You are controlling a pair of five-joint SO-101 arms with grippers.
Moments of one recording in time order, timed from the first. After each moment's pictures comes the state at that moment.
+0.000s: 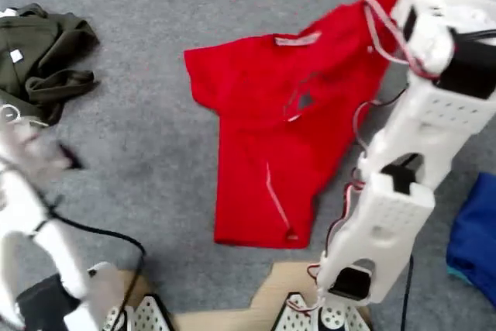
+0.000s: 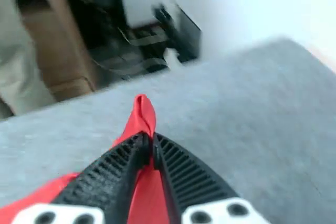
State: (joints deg) left arm -28.6 -22.6 14.3 99.1 -2.2; right arm 14.8 32.3 -94.5 101.2 -16.0
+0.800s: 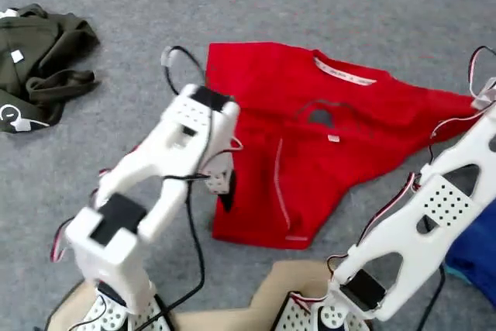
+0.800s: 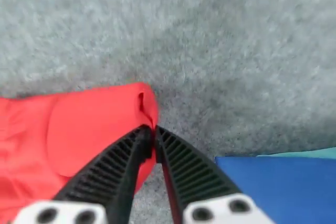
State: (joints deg) left arm 25.8 14.8 6.4 94.8 6.5; right arm 40.7 64.5 -94.5 101.4 -5.7
